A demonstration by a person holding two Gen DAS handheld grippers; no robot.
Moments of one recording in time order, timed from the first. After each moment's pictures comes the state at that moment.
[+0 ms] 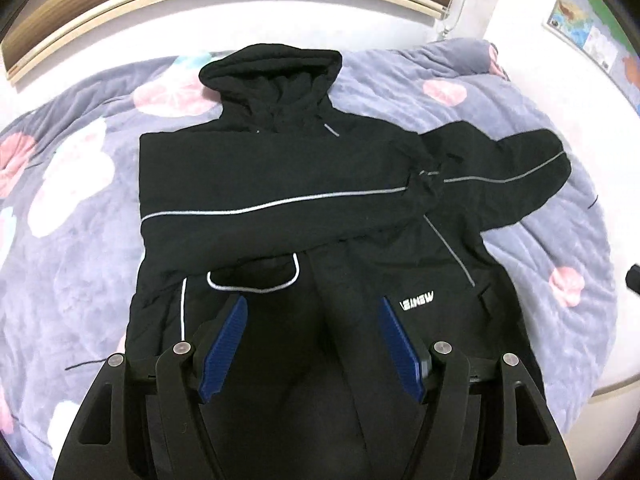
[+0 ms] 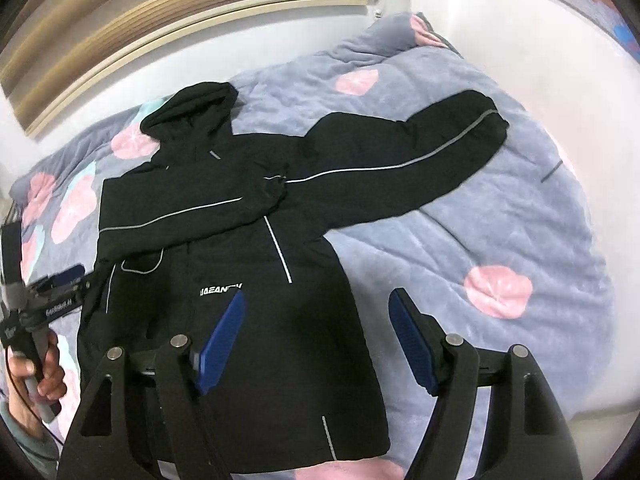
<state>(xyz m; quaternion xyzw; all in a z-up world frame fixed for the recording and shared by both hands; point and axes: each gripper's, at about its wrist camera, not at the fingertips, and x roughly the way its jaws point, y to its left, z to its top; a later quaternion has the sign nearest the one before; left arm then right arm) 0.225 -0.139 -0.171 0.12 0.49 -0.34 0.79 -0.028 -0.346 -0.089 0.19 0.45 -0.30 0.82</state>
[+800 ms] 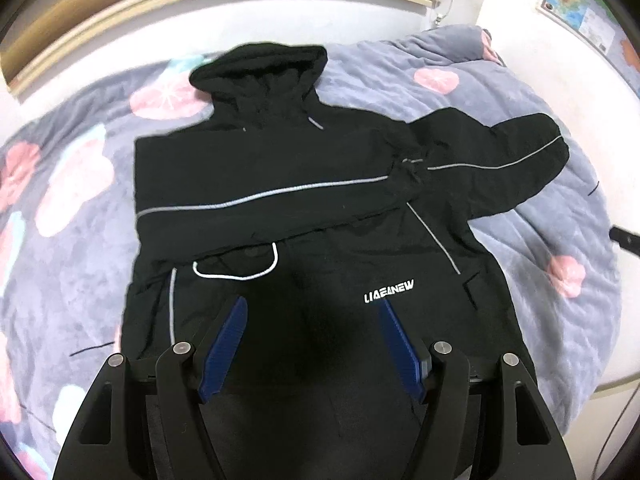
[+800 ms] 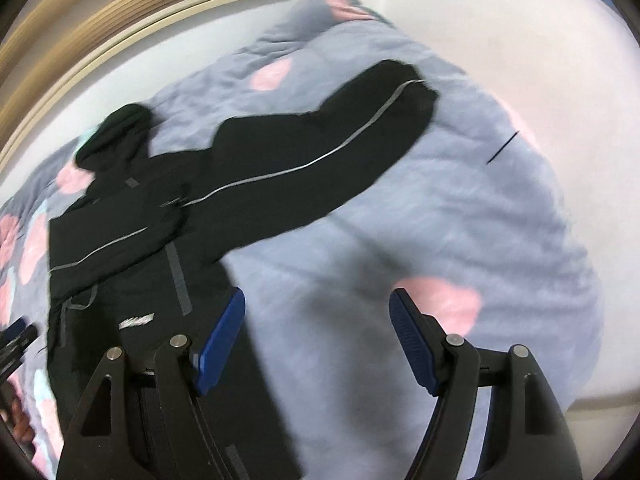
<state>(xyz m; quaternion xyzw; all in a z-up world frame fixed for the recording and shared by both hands) 0.189 -0.158 -0.151 0.15 0.48 -0.33 0.80 -0.080 -0.497 -0.113 0.22 0.45 -0.35 0.79</state>
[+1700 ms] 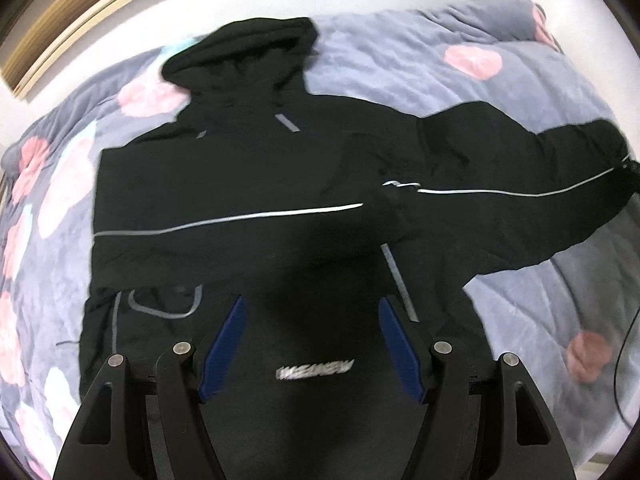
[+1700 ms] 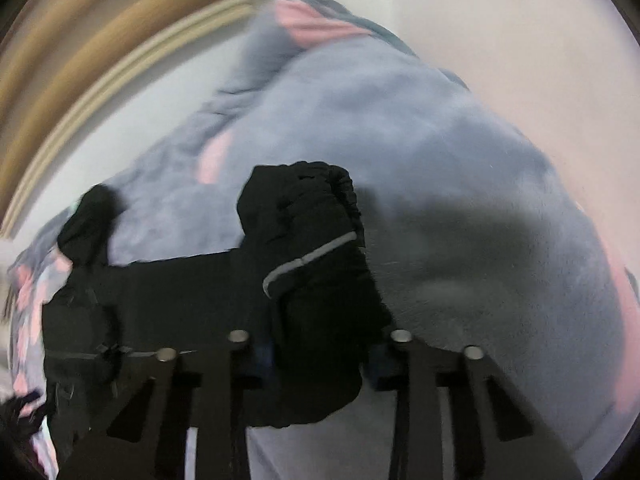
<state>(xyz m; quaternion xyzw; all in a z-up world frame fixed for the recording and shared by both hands) 0.203 -0.340 -0.186 0.18 0.54 -0.22 0.79 0.005 -0.780 -0.165 0.24 0.39 -0.26 0.85</state>
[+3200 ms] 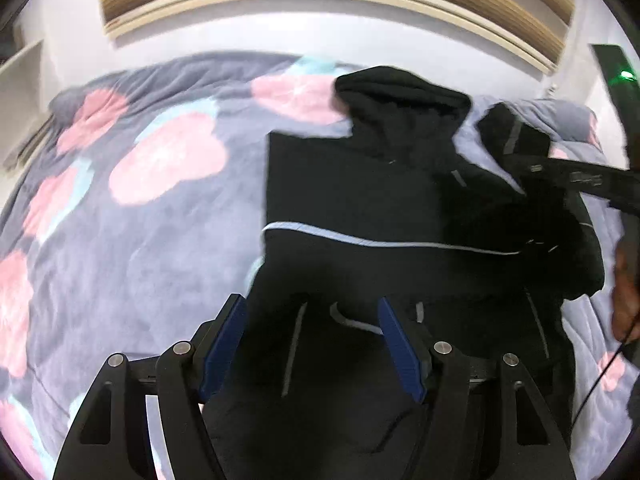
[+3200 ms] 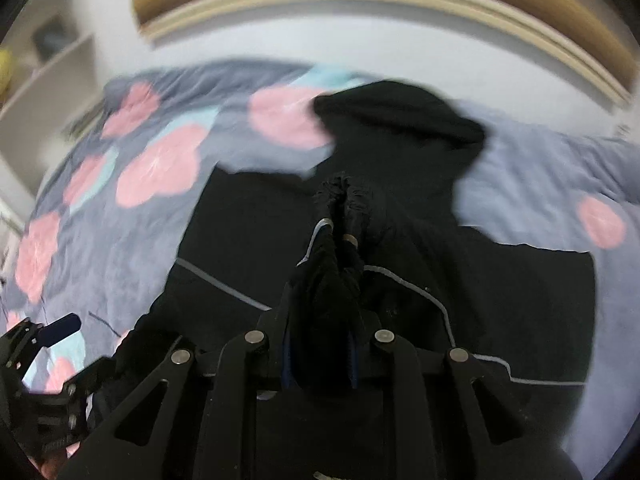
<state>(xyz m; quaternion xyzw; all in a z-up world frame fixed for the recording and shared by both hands) 0.303 -0.065 -0.182 0.07 0.48 -0.18 0.85 0.348 -0.274 -0.173 0.04 0.48 -0.01 0.87</state>
